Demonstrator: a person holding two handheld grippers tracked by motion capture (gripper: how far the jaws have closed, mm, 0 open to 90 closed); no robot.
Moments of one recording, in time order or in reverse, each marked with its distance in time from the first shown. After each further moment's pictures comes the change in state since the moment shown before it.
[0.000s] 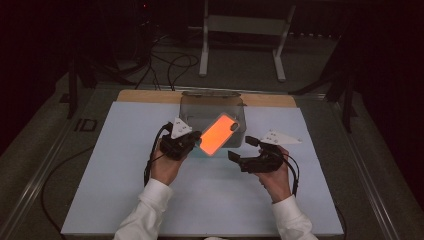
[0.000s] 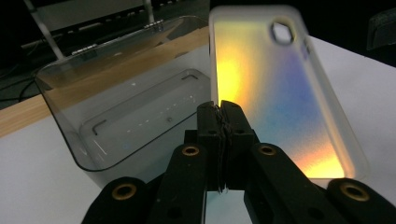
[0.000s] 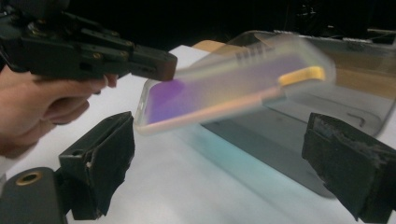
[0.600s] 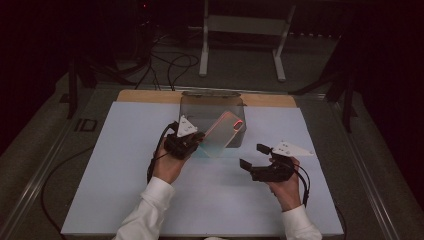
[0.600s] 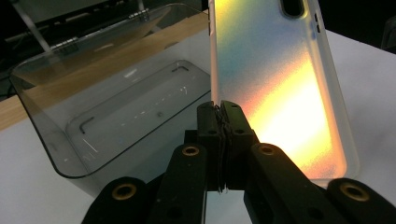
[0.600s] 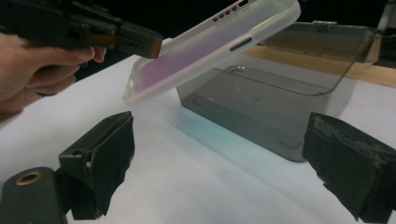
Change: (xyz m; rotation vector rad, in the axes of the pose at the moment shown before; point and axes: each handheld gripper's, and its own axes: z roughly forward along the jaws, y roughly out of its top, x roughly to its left) left arm -0.005 0.004 0.010 0.052 -0.031 0.029; right arm -0.015 -0.031 -0.025 -0.013 -0.038 -0.007
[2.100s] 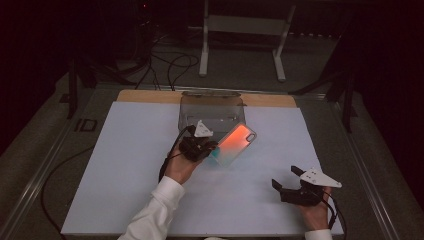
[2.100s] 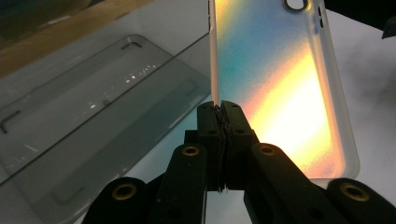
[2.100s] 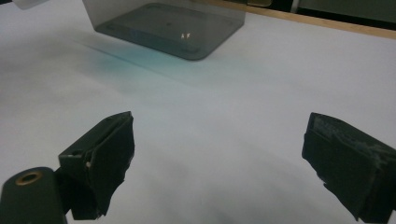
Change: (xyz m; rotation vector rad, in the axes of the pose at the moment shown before) left arm -0.019 0.002 0.035 0.117 -0.127 0.019; right arm -0.040 -0.085 -0.069 0.077 -0.258 -0.056
